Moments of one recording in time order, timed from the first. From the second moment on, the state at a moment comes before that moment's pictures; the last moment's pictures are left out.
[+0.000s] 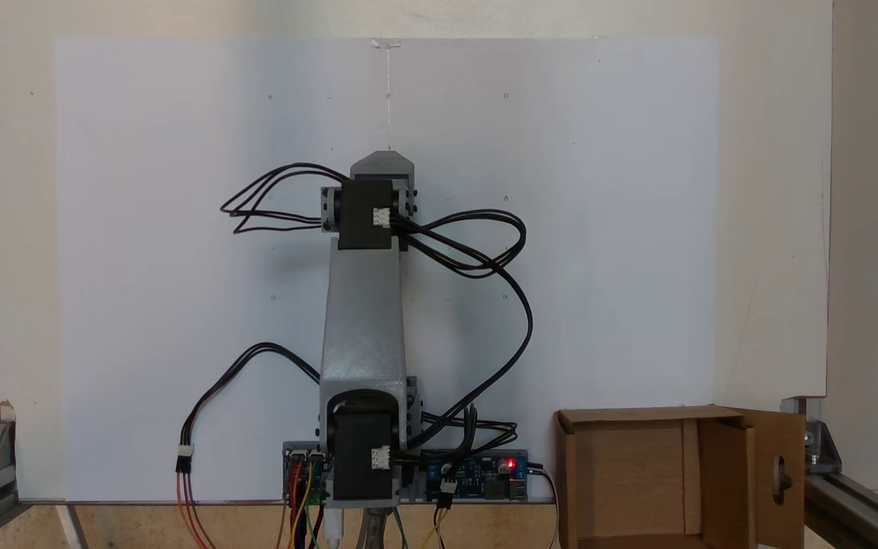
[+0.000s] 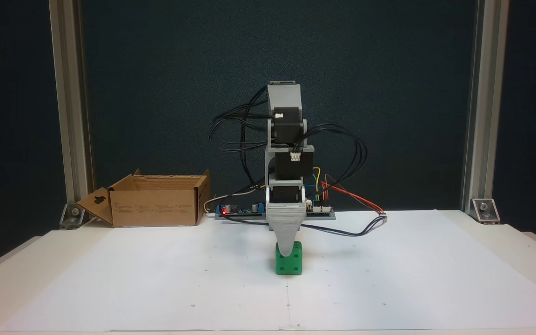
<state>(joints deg) -0.8 83.8 104.8 41.7 -1.3</state>
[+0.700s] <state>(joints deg) -0.5 81.4 108.7 35.2 -0.9</state>
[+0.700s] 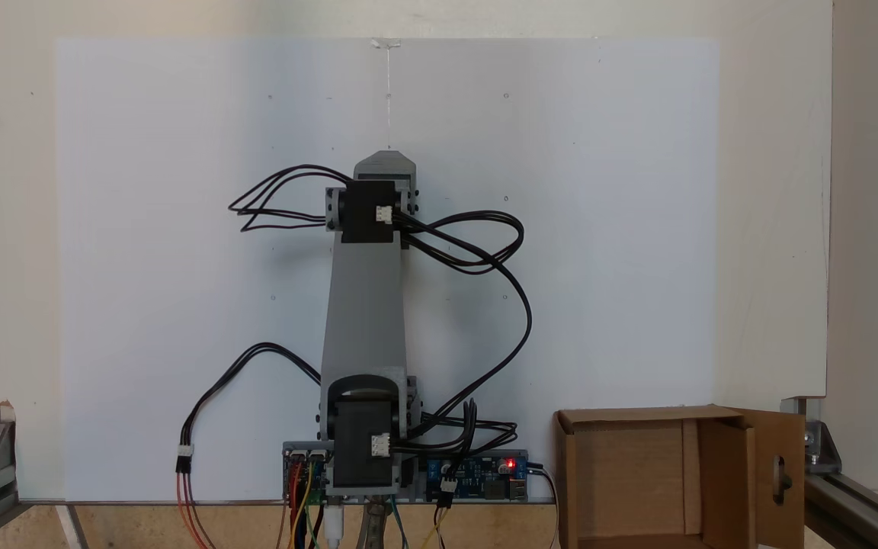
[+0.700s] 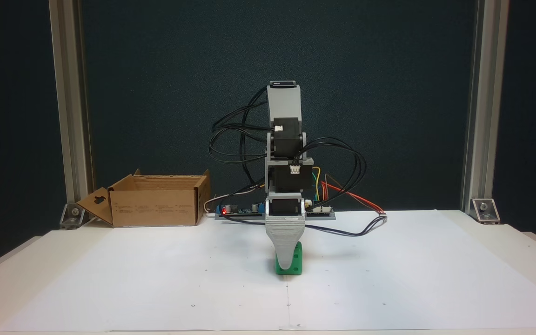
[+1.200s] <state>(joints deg) -0.8 80.7 109.0 35.0 3.8</state>
